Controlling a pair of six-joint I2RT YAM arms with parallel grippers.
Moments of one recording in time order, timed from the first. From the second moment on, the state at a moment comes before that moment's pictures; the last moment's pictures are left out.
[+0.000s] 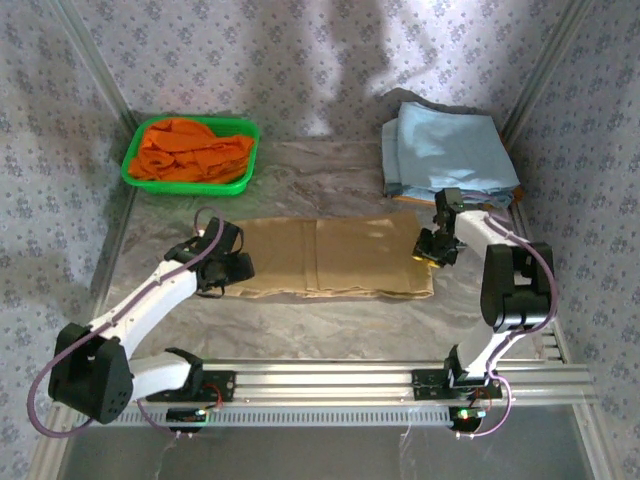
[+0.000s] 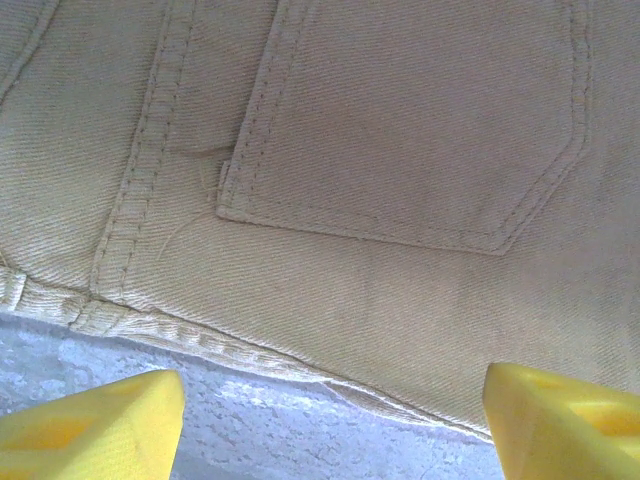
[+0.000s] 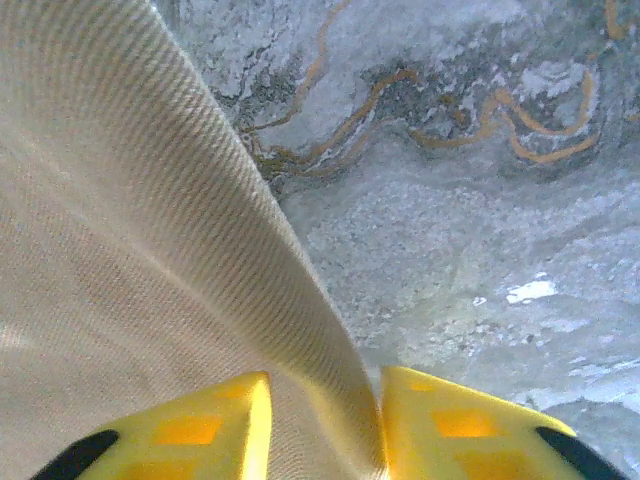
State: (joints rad) left arm -0.43 1.18 0.78 -0.77 -0.14 -0.68; right arm 0.03 1.66 1.03 -0.75 -0.15 0.41
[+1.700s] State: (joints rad) left arm -0.30 1.35 0.74 -0.70 -0.24 -0.75; right arm 0.53 1.57 1.58 -0.98 -0.11 0.46
